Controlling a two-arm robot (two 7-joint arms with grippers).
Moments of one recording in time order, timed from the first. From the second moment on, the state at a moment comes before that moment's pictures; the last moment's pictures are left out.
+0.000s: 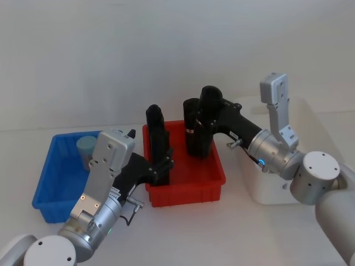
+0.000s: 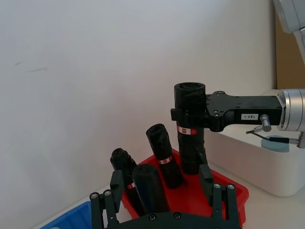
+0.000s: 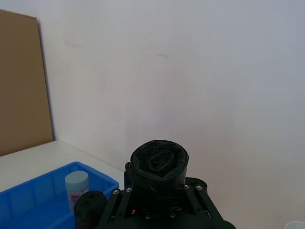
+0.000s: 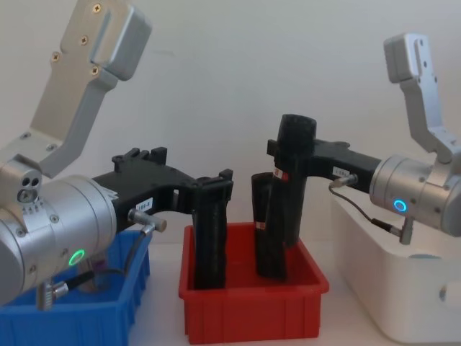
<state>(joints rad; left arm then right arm) -0.24 0.38 0.45 -1.63 -0.20 0.01 -0.01 0.78 0.01 -0.22 -0.63 0.20 -0.37 0.63</state>
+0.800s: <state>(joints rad) -0.24 0.38 0.45 -1.63 -0.20 0.01 -0.01 0.47 0.10 -0.18 -1.26 0.22 -0.09 0.33</state>
